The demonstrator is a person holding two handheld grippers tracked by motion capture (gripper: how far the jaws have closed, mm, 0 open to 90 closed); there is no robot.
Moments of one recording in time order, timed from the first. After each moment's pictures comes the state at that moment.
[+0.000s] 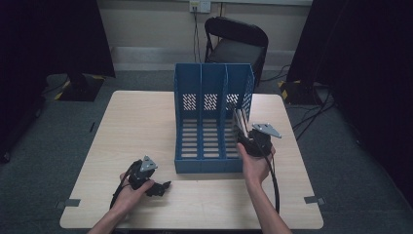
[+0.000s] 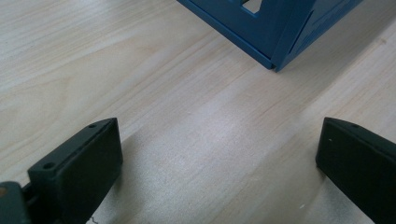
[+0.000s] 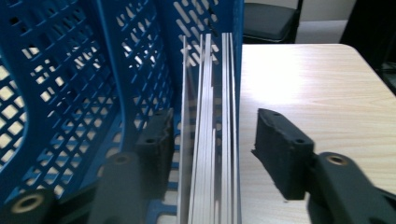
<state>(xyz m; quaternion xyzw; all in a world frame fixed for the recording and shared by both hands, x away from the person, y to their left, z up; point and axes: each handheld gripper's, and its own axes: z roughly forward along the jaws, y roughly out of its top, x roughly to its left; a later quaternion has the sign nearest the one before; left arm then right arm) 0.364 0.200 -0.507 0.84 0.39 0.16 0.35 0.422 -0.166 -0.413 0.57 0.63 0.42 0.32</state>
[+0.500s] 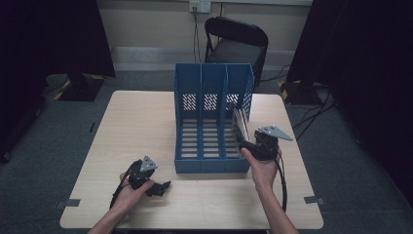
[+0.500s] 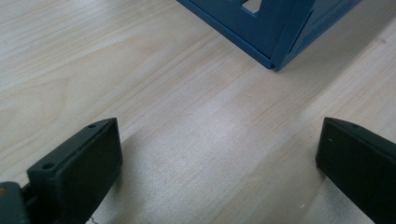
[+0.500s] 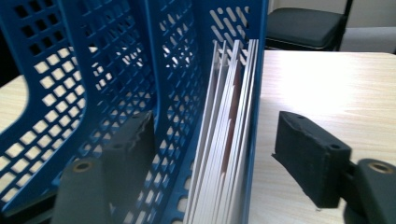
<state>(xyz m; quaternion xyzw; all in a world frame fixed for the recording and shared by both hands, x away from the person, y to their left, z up) 0.365 0.201 -0.507 0.84 0.39 0.16 0.35 0.407 -0.186 -0.405 0.52 0.66 0.47 0.27</state>
